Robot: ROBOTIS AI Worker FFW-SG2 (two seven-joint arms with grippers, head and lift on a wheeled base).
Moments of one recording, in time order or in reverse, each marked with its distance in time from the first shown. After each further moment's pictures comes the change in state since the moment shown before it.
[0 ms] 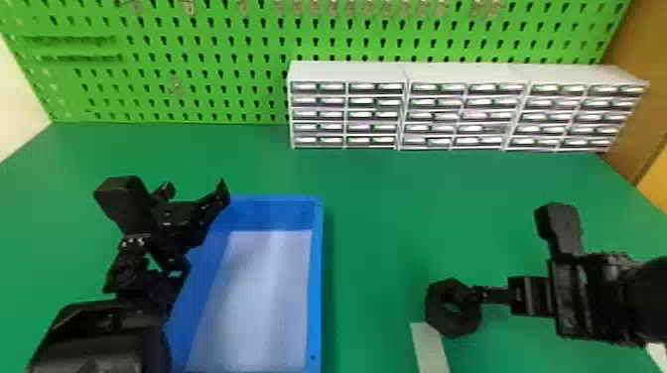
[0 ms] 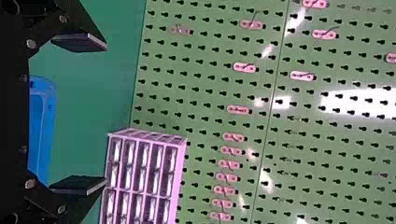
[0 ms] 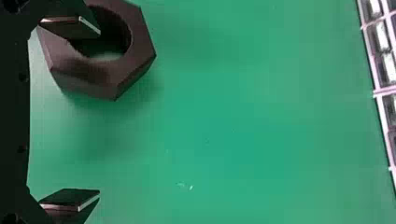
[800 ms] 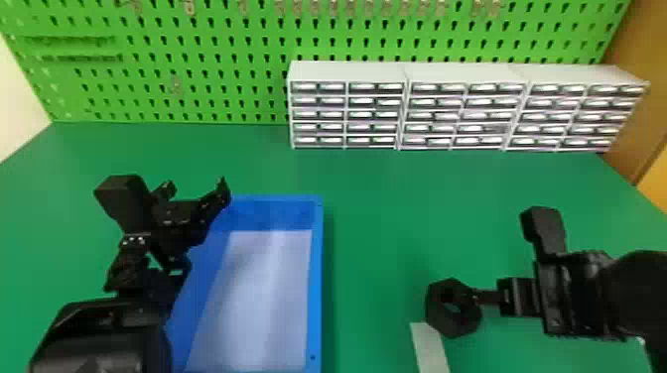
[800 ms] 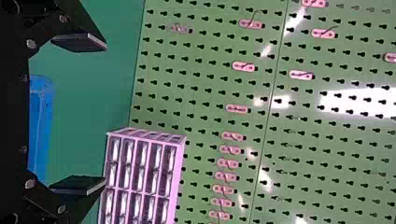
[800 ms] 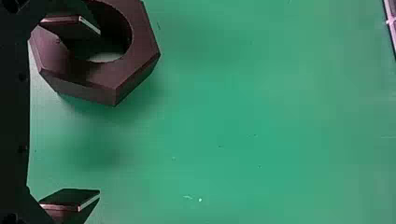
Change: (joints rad) left arm -0.004 -0.002 -0.001 0.000 0.000 0.000 0.000; right arm -0.035 0.009 0.034 0.075 0.013 0.000 -0.001
